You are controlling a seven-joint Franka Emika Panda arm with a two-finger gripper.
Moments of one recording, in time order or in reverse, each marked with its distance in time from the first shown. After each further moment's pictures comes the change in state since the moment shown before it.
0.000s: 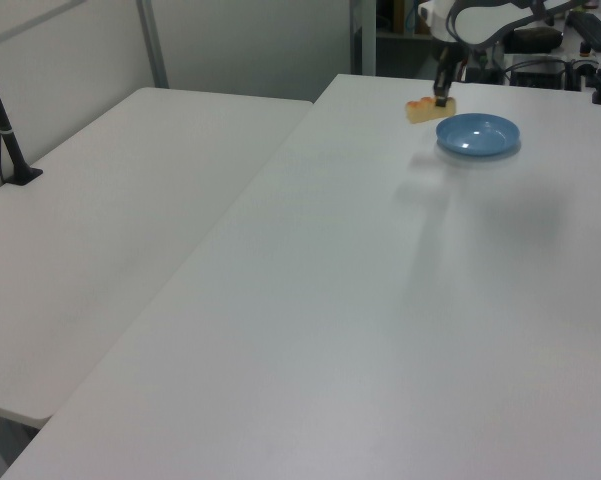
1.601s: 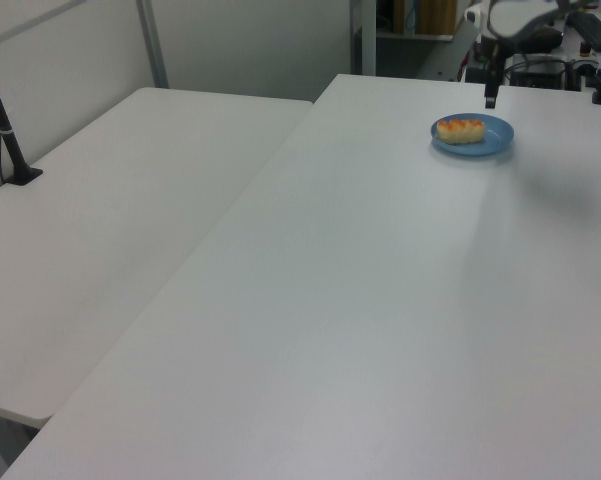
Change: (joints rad) arm -0.167 -0.056 0.013 -0.073 0.055 -0.077 -0.170
